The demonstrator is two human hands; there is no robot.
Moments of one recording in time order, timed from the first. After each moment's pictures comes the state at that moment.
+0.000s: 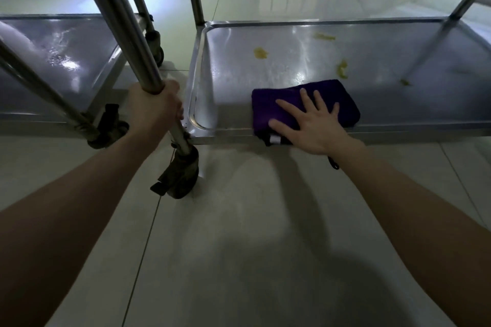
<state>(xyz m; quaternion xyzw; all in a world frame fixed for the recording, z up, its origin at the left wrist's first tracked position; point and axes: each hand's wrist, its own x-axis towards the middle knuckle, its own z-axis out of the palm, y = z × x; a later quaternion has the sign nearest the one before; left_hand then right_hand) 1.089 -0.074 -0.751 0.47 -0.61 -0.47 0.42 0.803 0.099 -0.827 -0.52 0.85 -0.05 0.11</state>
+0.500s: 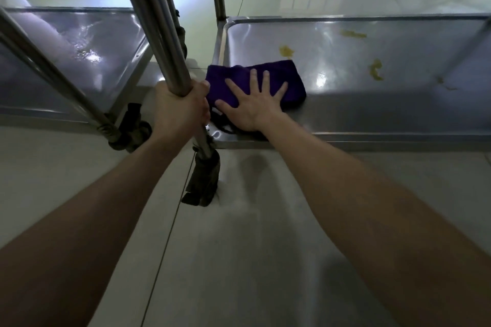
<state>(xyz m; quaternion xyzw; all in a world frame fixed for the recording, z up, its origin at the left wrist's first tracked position) 1.092 -0.088 -0.753 0.39 -0.63 -0.52 0.42 0.910 -0.089 -0.823 -0.56 0.82 0.00 0.12</state>
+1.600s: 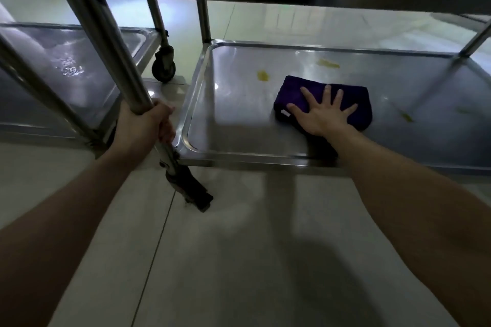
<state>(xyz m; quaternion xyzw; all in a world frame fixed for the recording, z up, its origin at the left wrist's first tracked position) 1.134 -0.124 -0.761 0.36 -0.63 -0.56 0.41 0.744 -0.004 -0.825 -0.39 0.91 -0.01 0.13</state>
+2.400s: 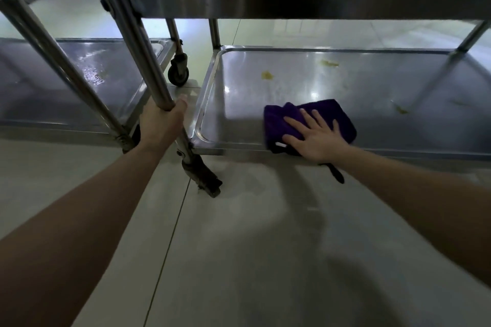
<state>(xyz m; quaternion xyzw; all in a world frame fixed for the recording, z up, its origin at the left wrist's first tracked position) 1.136 -0.115 -0.755 0.56 -0.65 -0.36 0.36 0.812 0.071 -0.816 -0.51 0.84 0.00 0.18</state>
